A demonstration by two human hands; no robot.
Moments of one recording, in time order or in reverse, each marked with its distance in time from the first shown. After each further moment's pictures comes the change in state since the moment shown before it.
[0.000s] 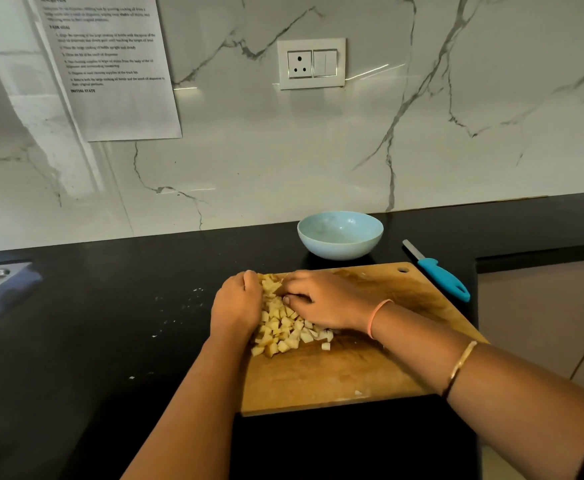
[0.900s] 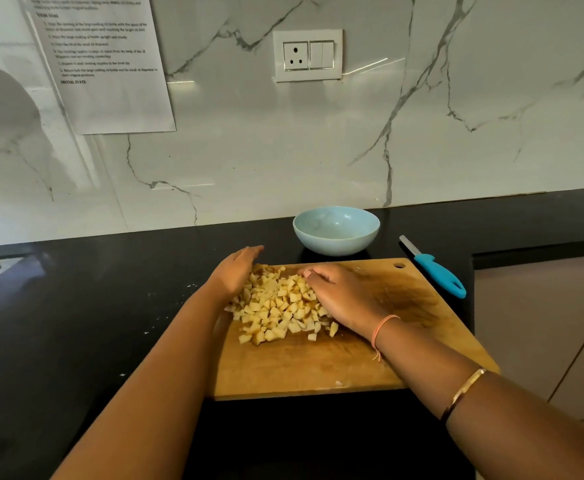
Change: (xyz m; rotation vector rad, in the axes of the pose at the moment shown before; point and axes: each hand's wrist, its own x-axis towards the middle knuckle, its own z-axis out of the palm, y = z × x) left_hand 0.046 0.011 -0.011 -0.029 -0.380 0.033; right_hand -0.011 0.011 0.011 0.464 0.370 0.291
